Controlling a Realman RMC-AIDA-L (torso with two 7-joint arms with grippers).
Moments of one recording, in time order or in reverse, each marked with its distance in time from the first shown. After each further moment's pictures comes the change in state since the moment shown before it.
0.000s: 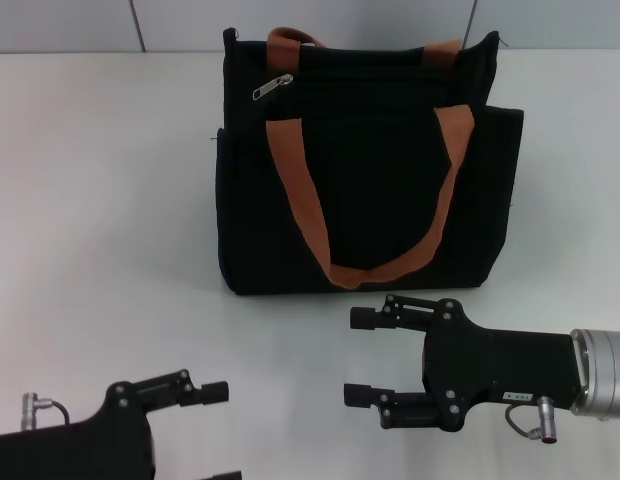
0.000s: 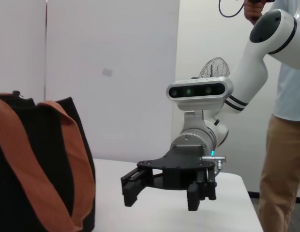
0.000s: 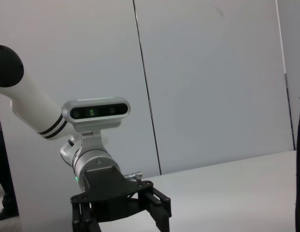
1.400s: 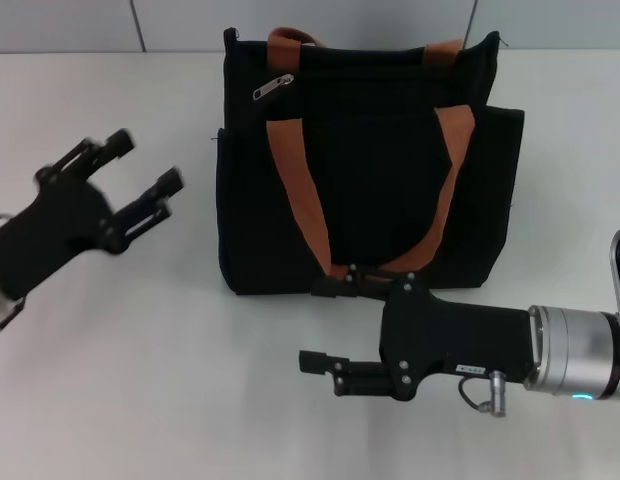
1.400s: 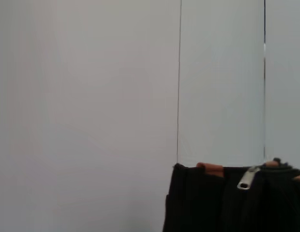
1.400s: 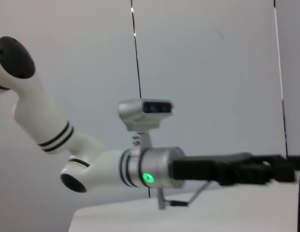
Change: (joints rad) left arm -0.166 -0.019 -0.424 -0.137 -0.193 -0.321 -0.010; right arm 0.053 0.001 0.054 0.118 0.018 0.089 -0.092
